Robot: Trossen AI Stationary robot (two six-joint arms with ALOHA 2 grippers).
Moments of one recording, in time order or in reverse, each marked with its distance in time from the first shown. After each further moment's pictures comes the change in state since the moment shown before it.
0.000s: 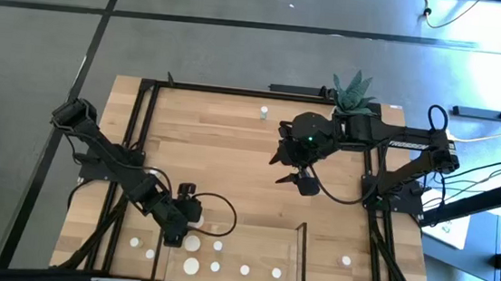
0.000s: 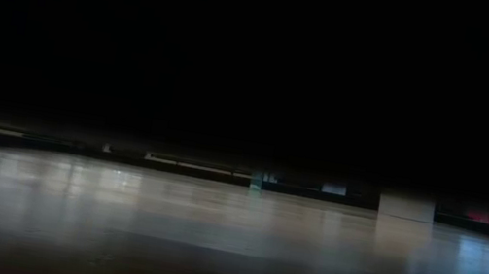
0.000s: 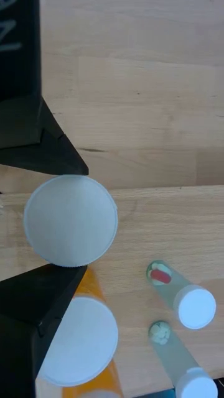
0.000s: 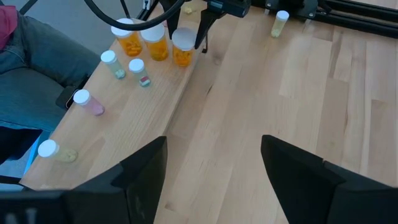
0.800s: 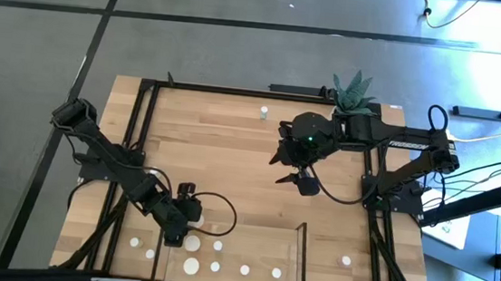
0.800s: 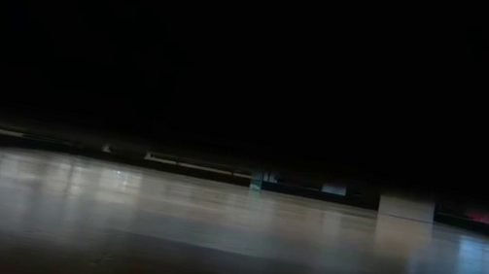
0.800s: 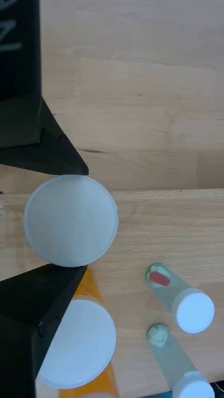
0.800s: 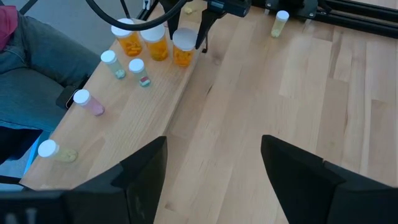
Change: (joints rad) left arm 0.000 0.000 0.000 -0.003 -0.007 -0.017; right arm 0.000 0.000 0.000 0.000 0.000 0.000
